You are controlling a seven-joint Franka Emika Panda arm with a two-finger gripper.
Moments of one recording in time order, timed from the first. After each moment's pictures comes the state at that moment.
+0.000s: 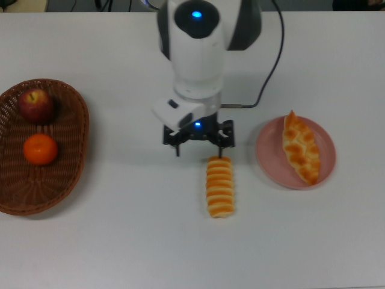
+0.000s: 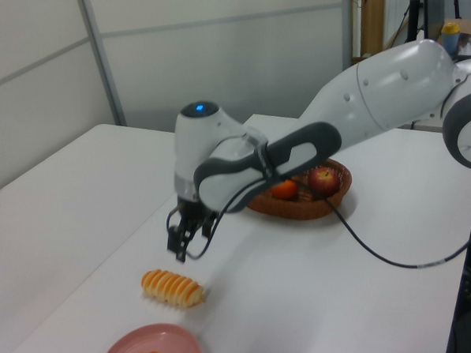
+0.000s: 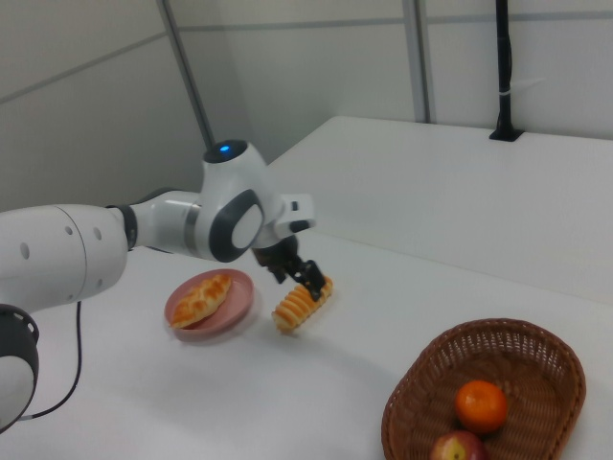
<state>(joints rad) 0.14 0.44 0.07 -1.62 -0.04 2.30 0.23</state>
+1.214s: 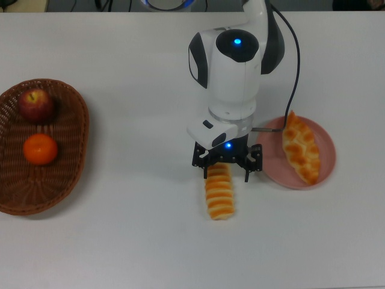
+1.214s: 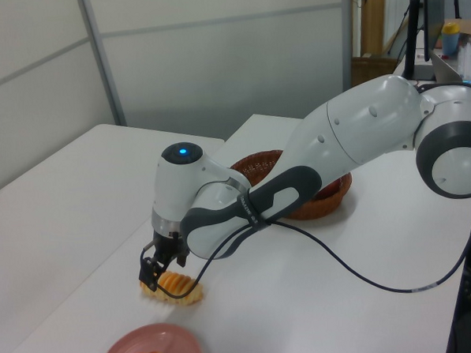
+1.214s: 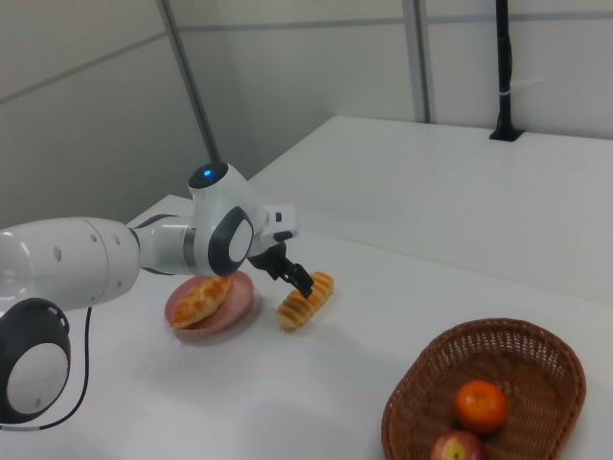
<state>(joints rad) 0.24 0.59 0.04 -1.55 -0.11 2.47 0.40</state>
